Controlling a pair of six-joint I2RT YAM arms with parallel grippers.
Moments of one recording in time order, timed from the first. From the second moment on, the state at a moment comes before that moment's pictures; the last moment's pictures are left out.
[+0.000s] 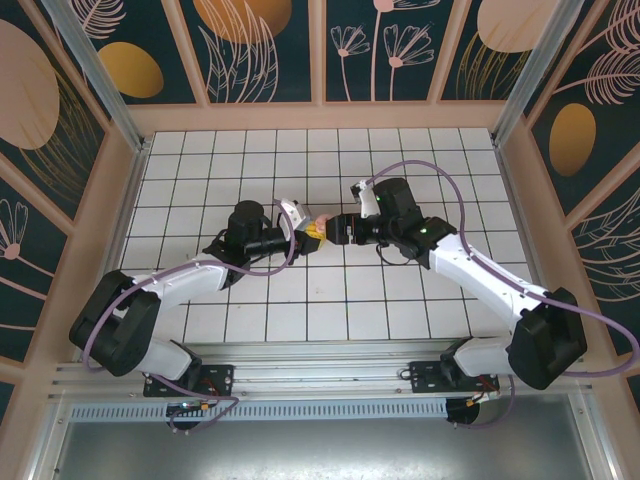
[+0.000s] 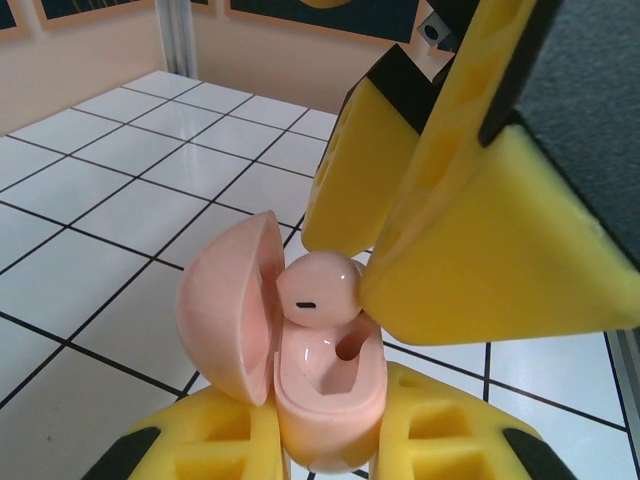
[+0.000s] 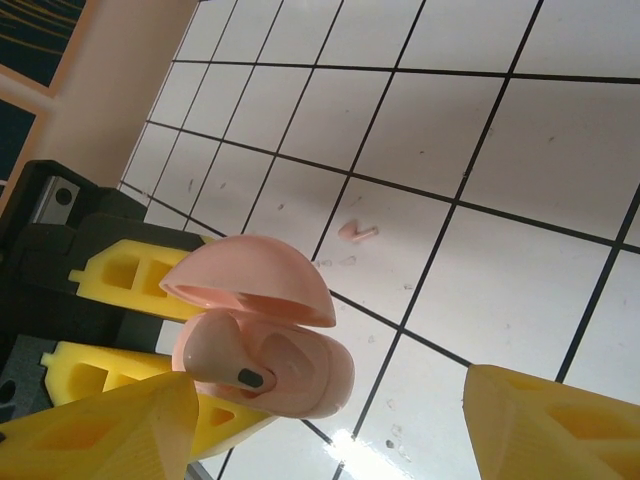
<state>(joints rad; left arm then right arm) -0.58 1.45 0.70 0.45 0.65 0.07 0.62 1.31 0.99 -0.33 -0.36 0.49</state>
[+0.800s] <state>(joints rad) -0.58 1.44 0.70 0.45 0.65 0.08 0.61 1.32 1.00 -0.28 -0.45 0.55</state>
